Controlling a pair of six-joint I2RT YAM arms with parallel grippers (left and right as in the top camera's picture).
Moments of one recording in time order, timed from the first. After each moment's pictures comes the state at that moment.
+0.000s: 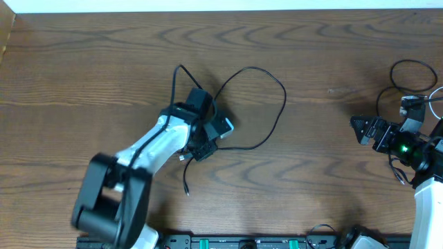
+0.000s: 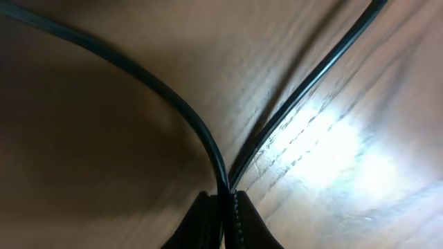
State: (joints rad) left arm -0.39 1.70 0.97 -0.70 0.18 0.59; right arm -0.50 1.08 0.81 -0.67 -0.69 -0.02
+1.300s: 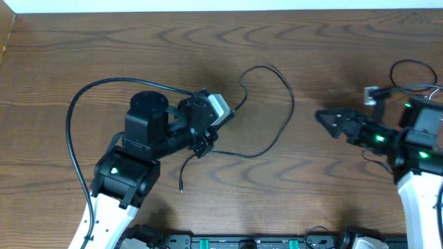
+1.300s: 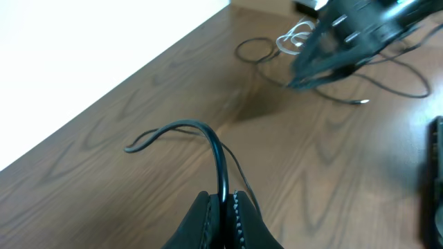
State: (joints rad) left arm -0.39 1.00 0.99 -0.45 0.61 0.32; right arm -0.21 1.12 0.81 -0.56 -0.88 0.31
